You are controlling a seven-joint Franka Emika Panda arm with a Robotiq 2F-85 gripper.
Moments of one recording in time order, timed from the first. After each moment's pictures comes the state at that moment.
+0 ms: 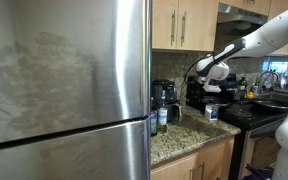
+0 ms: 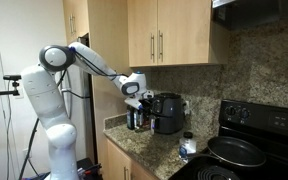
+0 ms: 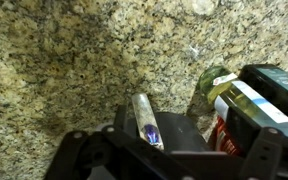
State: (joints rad) arm 0.08 -0.23 -0.08 -2.41 0.26 2.42 -0.31
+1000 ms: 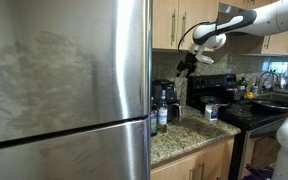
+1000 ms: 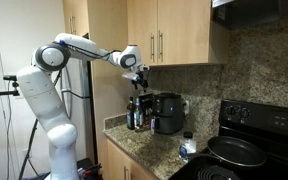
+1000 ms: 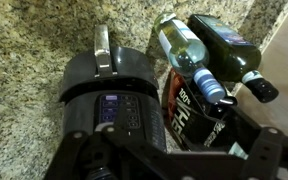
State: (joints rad) arm 0.11 -0.29 0.01 -2.03 0.20 2.11 -0.16
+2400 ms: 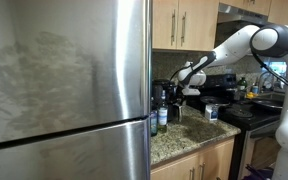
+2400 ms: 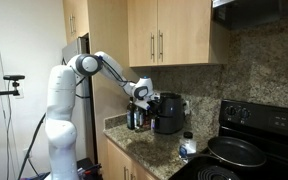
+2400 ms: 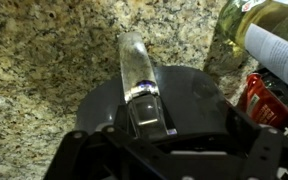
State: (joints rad) arm 0.08 0.15 0.01 -2.09 0.14 2.56 -0.06
